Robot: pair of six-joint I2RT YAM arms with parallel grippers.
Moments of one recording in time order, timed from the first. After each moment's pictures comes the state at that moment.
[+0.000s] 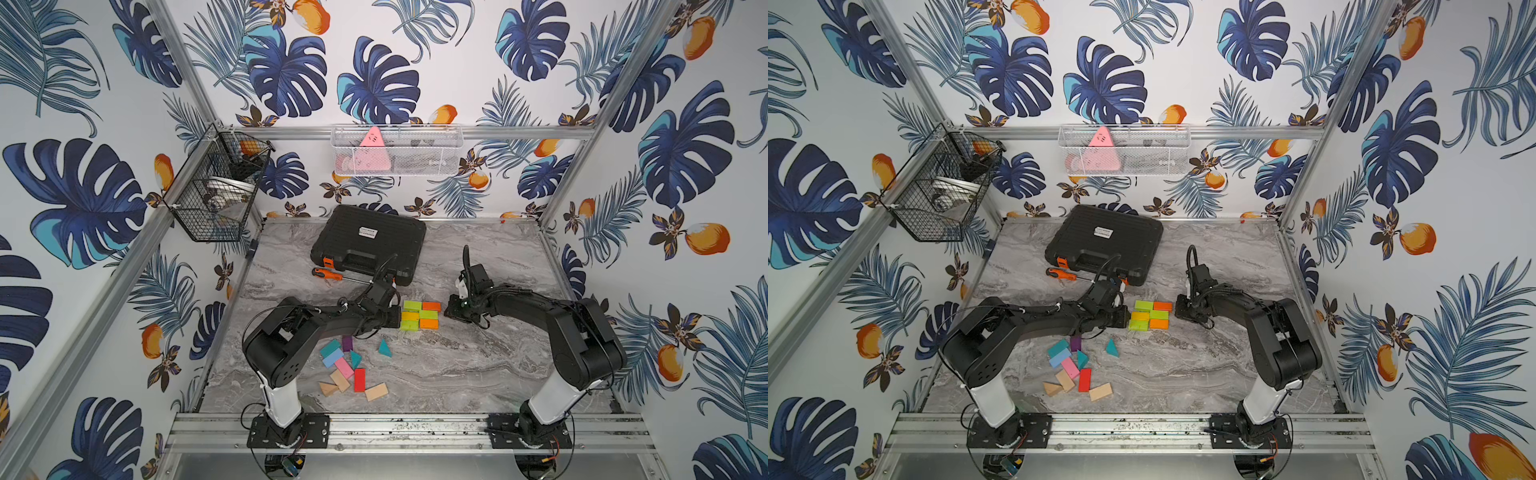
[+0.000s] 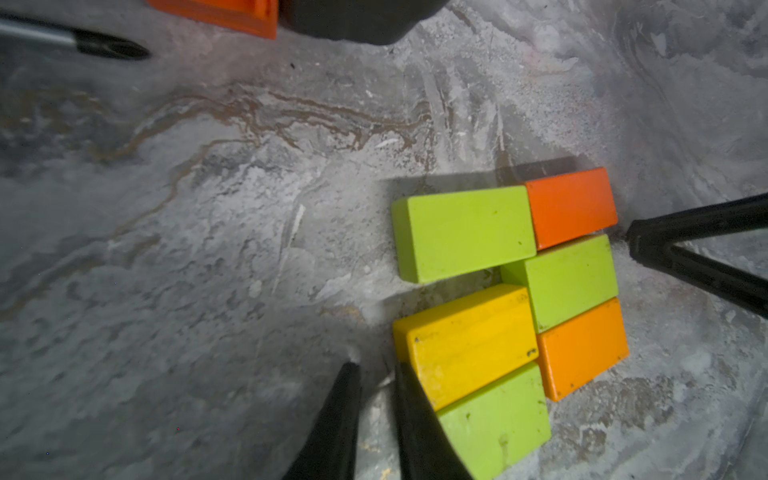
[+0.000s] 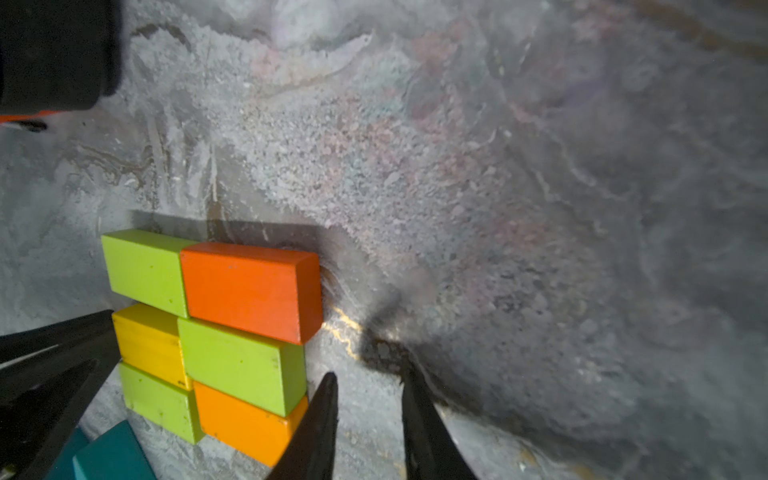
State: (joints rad) left arm -0.61 1.80 0.88 0.02 0.10 -0.55; right arm 0.36 1.71 0.92 -0.37 -0.22 0.51
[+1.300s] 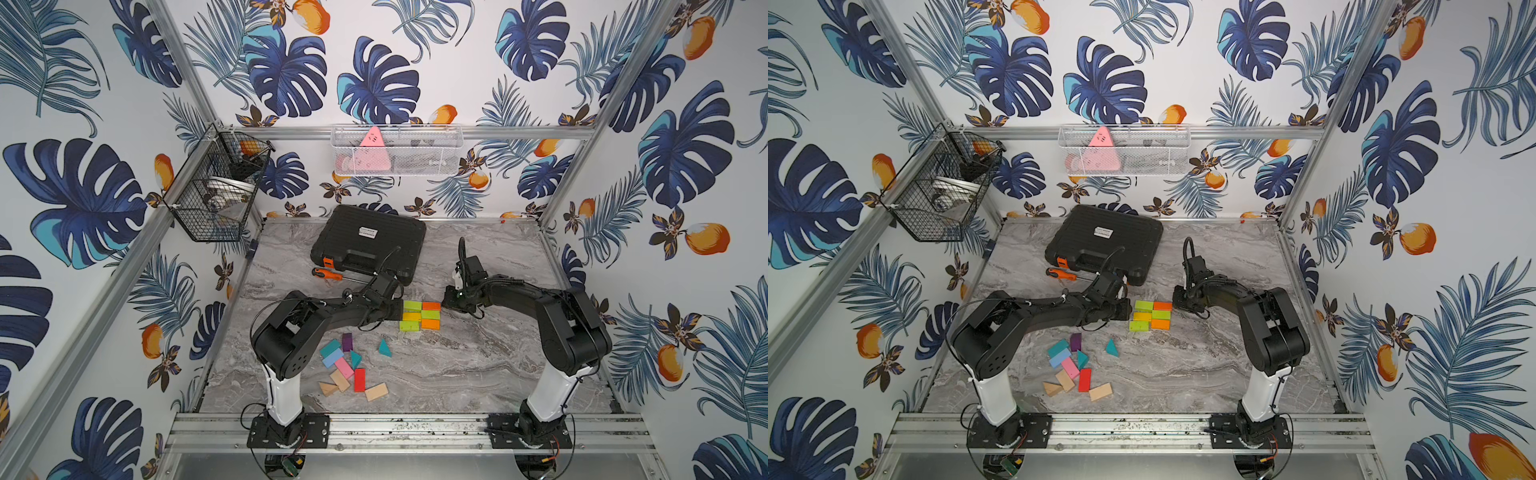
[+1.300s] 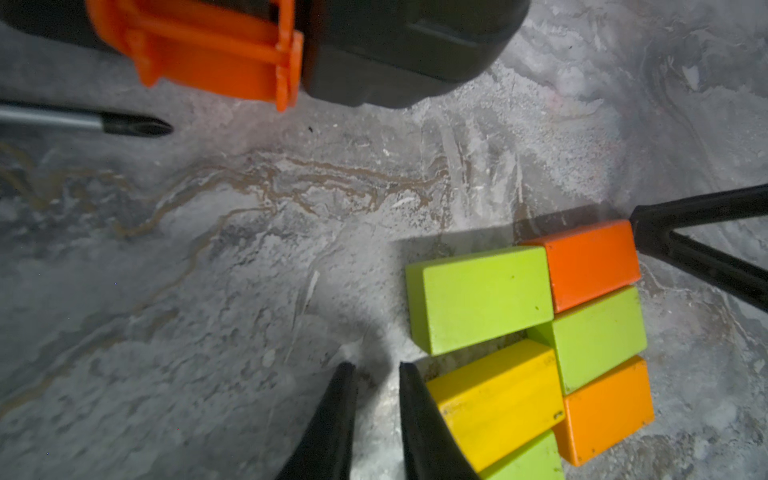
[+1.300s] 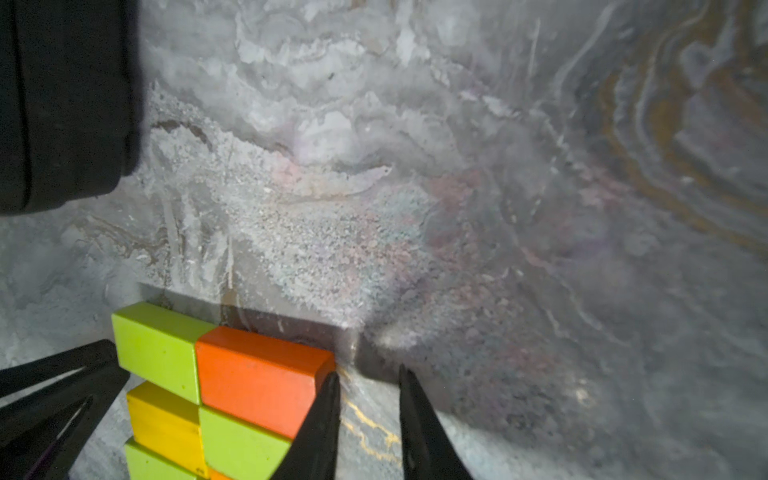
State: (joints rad) left arm -0.58 1.87 1.00 -0.07 0.06 -0.54; right arm 0.35 1.82 1.04 -0.37 -0.20 0.48
